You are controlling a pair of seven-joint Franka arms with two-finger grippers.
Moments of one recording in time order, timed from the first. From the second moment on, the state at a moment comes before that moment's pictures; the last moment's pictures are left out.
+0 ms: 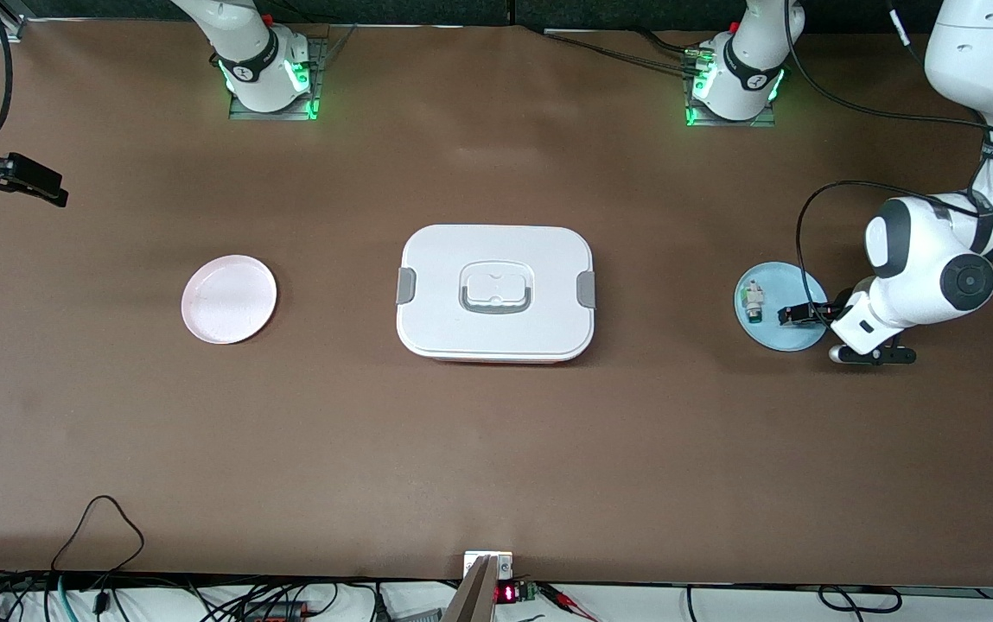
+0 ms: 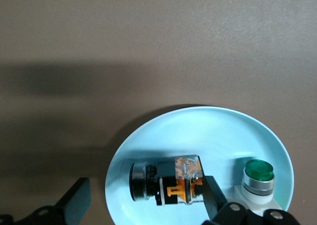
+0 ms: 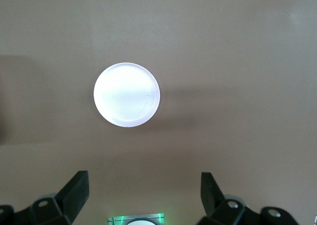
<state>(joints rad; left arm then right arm) 0.20 0.46 -0.06 -2.03 0.06 2.31 0.09 -0.03 0.00 -0.04 -1.63 -0.07 1.52 -0.01</state>
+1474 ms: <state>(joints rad) 0.20 0.48 -0.07 -2.07 0.00 2.31 0.11 -0.03 0.00 -0.03 -1.61 0.11 1.50 -0.05</state>
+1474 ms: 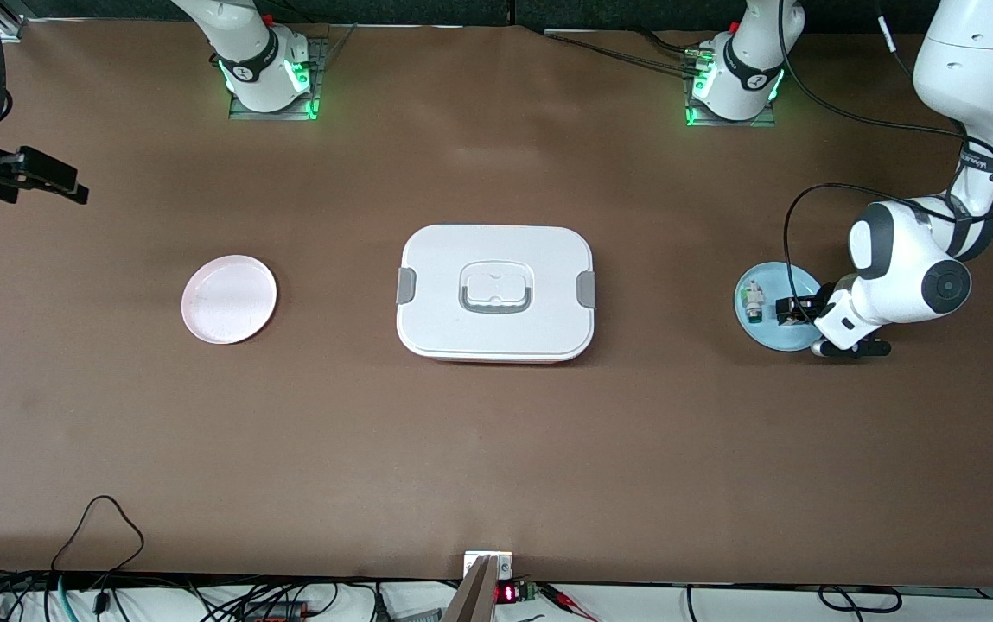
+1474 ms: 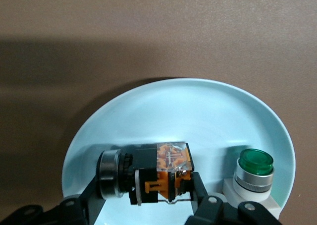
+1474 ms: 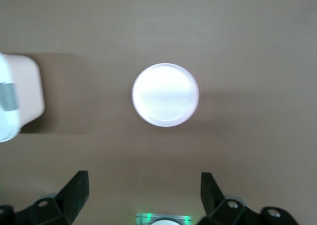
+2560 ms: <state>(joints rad) 0.20 0.18 -0.31 -1.77 -0.20 1.44 -0.13 -0.01 0.16 -0.02 -1.61 0.82 1.58 -0.11</state>
